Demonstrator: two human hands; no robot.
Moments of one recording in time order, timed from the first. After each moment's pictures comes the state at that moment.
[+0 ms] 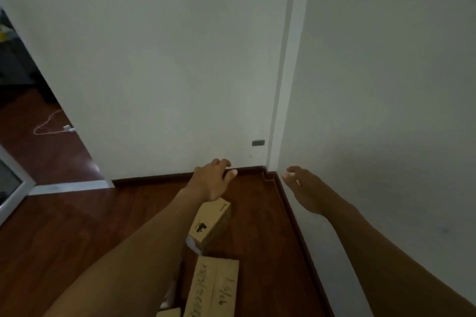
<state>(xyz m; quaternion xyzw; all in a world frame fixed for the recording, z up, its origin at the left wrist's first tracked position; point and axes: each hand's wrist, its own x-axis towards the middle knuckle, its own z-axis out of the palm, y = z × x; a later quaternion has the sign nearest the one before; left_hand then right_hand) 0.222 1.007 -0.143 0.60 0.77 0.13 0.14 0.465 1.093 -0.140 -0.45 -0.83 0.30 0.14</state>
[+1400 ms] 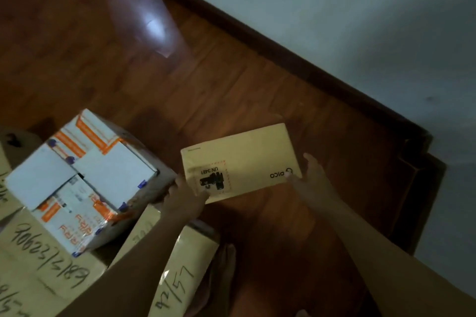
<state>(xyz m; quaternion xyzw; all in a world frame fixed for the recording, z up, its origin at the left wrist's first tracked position) -0.010 1.210 -0.845 -0.08 0.89 0.21 0.39 0.069 1.474 -0.792 -0.38 -0.81 0.41 -0.18</state>
